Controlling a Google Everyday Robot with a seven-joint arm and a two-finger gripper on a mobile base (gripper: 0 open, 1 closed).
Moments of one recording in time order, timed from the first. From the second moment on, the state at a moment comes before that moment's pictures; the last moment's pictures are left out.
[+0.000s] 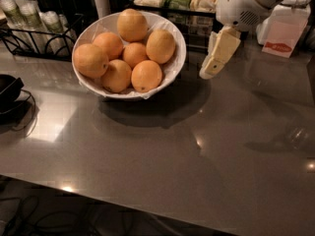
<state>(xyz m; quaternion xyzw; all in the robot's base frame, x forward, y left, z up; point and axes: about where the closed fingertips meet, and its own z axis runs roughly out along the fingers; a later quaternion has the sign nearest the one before) 0.570 -0.113 0.988 -0.66 0.68 0.03 0.32</state>
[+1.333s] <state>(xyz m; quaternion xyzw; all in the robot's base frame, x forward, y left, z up) 0.645 -0.075 0.977 -0.69 0.63 0.03 0.35</state>
